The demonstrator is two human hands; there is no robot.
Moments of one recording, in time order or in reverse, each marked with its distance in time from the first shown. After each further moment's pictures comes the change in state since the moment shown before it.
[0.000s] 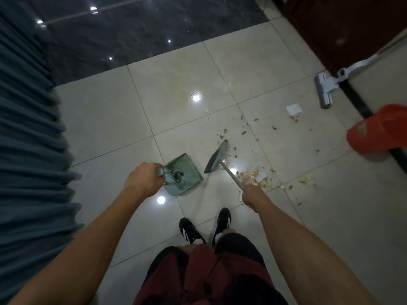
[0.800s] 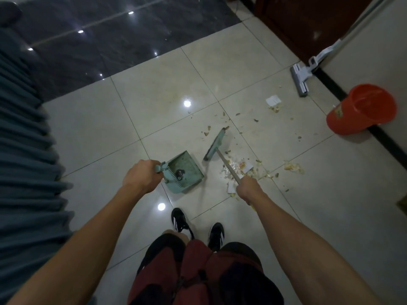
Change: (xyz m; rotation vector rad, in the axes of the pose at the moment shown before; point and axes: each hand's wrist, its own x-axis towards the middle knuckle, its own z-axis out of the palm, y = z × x) left_hand -0.060 0.090 0.038 0.072 0.046 0.057; right_hand -0.033 0.112 -0.002 0.226 0.120 -0.062
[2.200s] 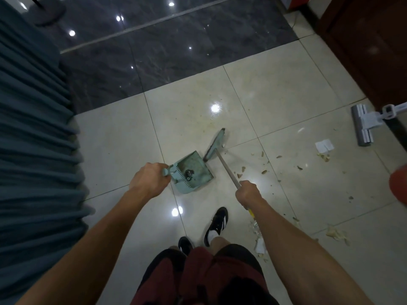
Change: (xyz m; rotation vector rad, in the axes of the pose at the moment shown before) left_hand 0.332 -0.063 -0.188 -0.066 -0.026 -0.127; right_hand 0.251 -0.342 -0.095 -0.024 -0.123 -0.103
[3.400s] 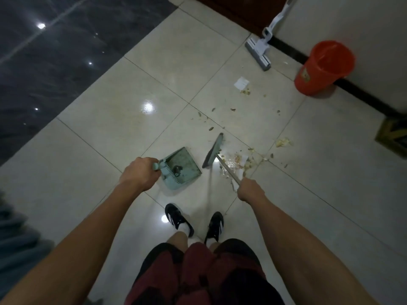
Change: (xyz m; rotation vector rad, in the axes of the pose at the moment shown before) left_hand -0.104 0.048 0.098 0.266 -0.142 0.458; right_hand -0.191 0.203 0.125 0.141 0.116 0.453
